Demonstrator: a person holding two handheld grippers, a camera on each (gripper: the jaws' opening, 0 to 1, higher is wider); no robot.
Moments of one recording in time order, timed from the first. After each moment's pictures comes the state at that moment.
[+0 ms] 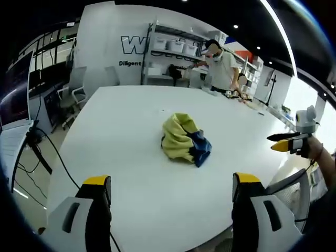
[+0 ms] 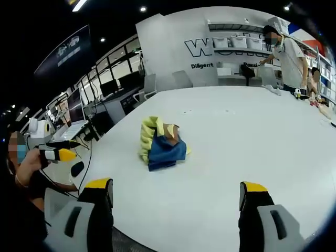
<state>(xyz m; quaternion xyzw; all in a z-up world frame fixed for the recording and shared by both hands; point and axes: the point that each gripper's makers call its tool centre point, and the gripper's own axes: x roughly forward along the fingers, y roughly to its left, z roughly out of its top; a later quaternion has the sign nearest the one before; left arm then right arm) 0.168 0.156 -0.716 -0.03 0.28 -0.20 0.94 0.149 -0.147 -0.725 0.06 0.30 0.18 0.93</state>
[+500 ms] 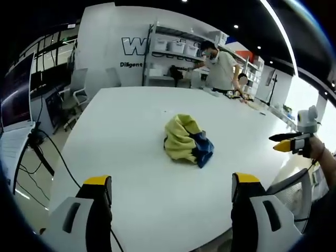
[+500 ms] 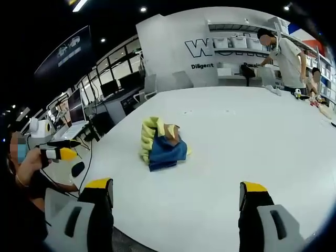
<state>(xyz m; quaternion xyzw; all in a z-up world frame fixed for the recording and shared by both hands) 0.167 0.161 -0.715 -0.02 0.28 -0.19 0.94 0.147 -0.146 -0.725 0.06 0.30 0.18 0.93</state>
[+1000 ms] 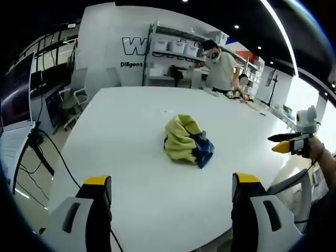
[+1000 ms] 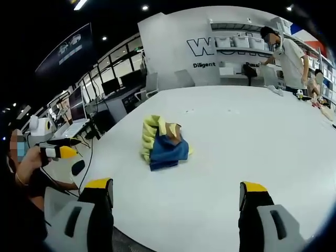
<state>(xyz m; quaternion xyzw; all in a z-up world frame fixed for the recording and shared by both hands) 0.168 0.160 -0.714 -0.03 0.28 -0.19 0.94 0.151 -0.141 -0.727 0.05 0.30 0.19 0.93</state>
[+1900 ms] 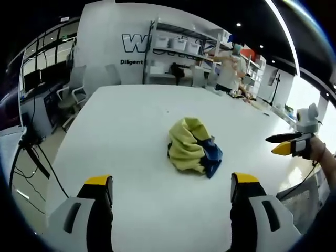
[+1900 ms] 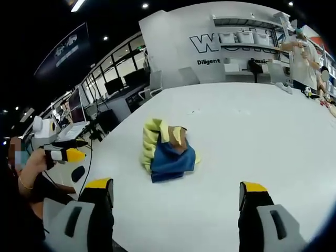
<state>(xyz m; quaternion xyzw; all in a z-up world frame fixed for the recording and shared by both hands) 0.222 0.150 -0.727 -0.02 0.29 -0.19 0.94 0.205 -0.121 -0.739 0.07 0.32 0.21 0.92</state>
